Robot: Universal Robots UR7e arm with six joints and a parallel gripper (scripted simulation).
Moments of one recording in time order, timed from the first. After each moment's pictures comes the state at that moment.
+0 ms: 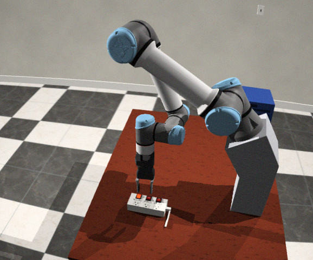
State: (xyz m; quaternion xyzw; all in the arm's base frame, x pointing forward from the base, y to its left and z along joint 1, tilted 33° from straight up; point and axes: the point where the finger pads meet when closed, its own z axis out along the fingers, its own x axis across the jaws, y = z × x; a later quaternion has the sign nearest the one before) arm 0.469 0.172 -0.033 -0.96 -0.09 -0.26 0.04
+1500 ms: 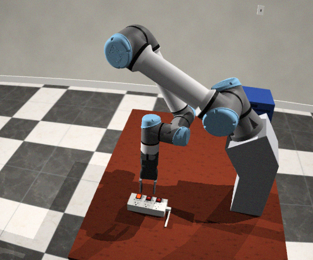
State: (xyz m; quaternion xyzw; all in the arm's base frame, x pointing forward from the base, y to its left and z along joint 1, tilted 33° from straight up) arm 0.461 0.167 -0.042 -0.95 -0.12 -0.27 0.05
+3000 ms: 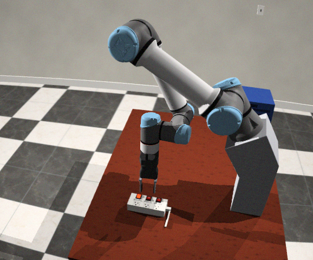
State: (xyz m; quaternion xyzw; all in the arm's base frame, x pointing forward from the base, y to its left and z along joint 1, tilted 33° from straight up) arm 0.444 0.183 -0.026 -0.96 -0.10 -0.27 0.03
